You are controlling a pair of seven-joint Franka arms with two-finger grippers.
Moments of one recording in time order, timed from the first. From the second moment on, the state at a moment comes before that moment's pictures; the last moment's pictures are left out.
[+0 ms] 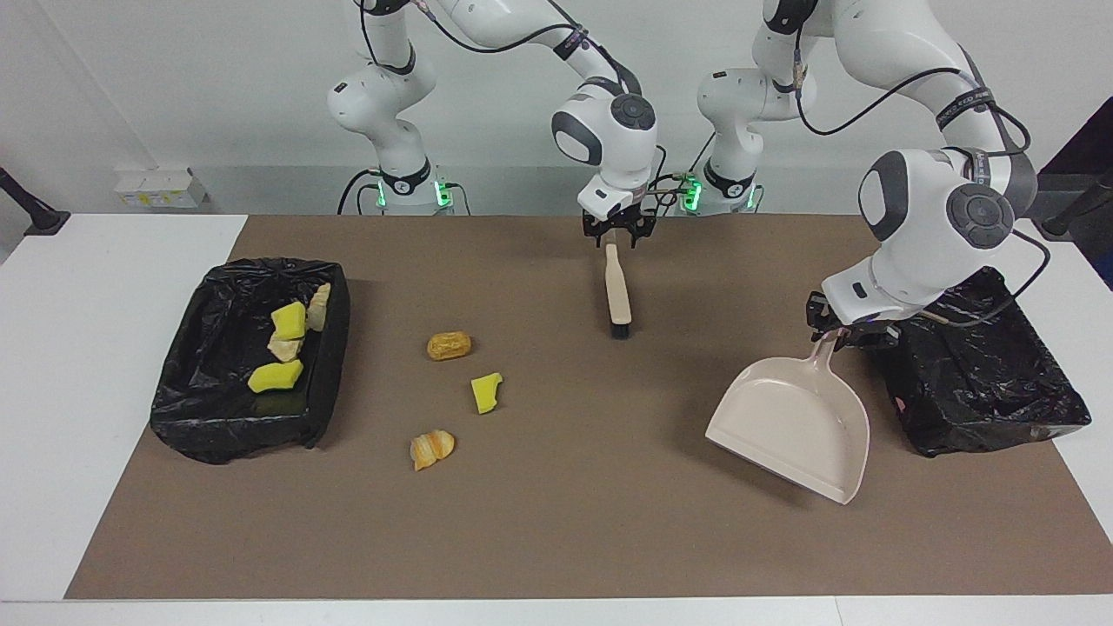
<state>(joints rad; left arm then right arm) -0.04 0.28 -0.07 -1.60 0.02 1.74 0.50 0.84 0.22 0.12 -2.02 0.10 2.18 0.95</state>
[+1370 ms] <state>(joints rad) -0.07 0.21 -0.08 -1.77 0.08 1.88 1.01 0.73 0.18 0.10 -1.97 0.09 2.14 0.98</state>
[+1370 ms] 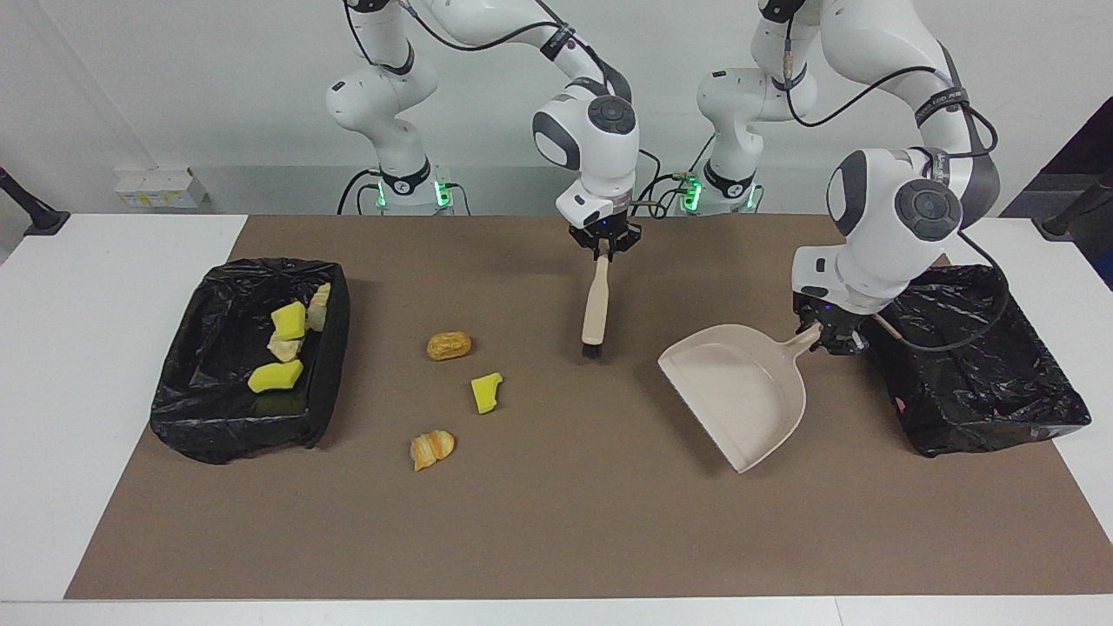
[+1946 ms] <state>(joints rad) -0.15 0.11 -0.08 -1.96 0.10 2.07 1.01 0.67 0.14 0.10 -1.96 0.05 2.09 0.98</state>
